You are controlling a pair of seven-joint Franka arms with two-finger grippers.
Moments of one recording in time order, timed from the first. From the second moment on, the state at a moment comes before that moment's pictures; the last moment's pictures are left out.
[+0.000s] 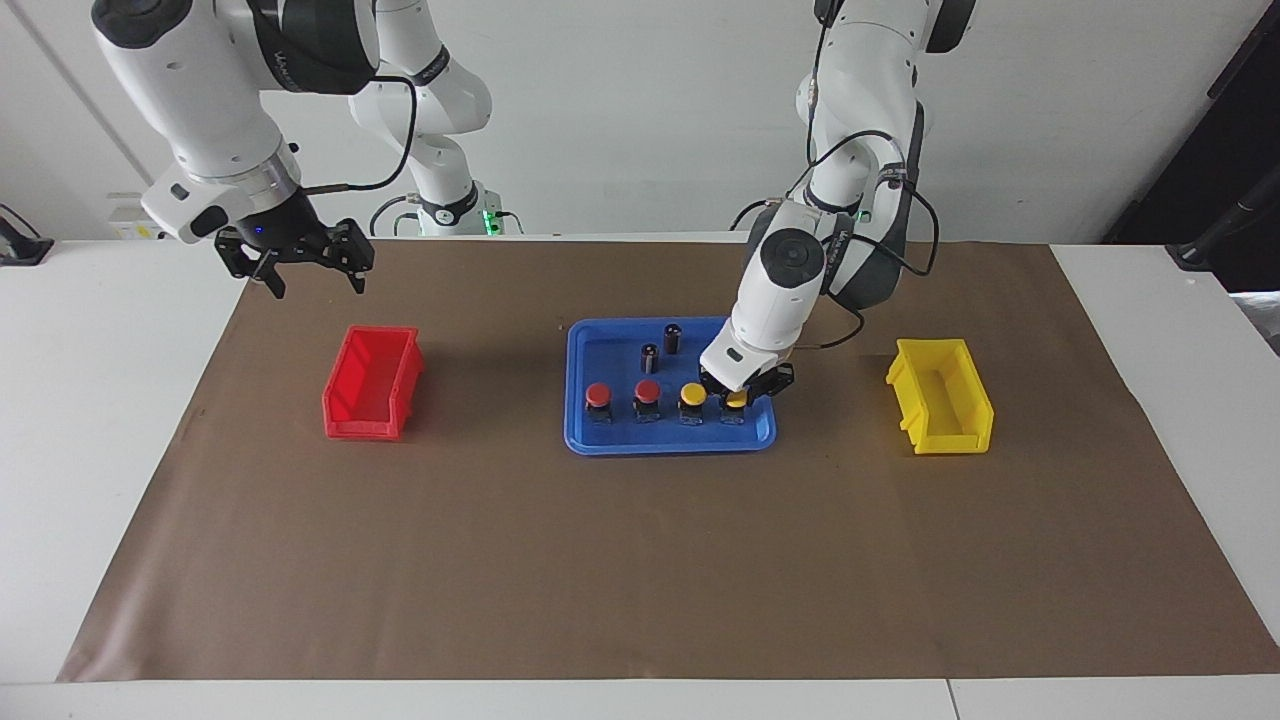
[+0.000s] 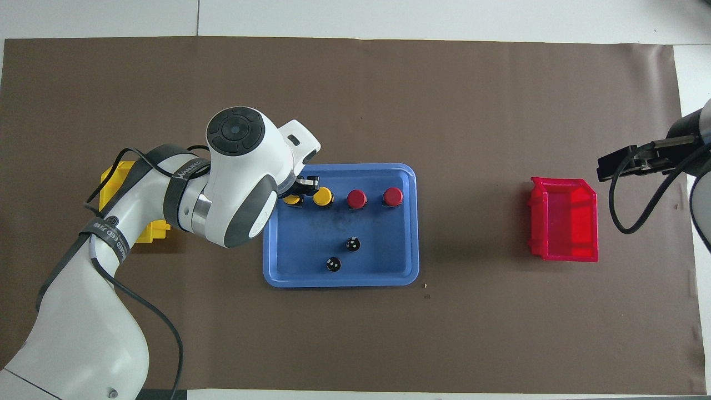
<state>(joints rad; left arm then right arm) -0.56 0.33 0.00 -1.81 -0.07 2.09 -0.41 0.04 0.00 -0.02 -1.63 -0.03 1.57 -0.07</state>
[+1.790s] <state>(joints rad) -0.29 0.09 0.06 -1.62 -0.11 1.70 -0.38 -0.02 0.00 -0.03 -1.64 -0.03 1.57 -0.07</state>
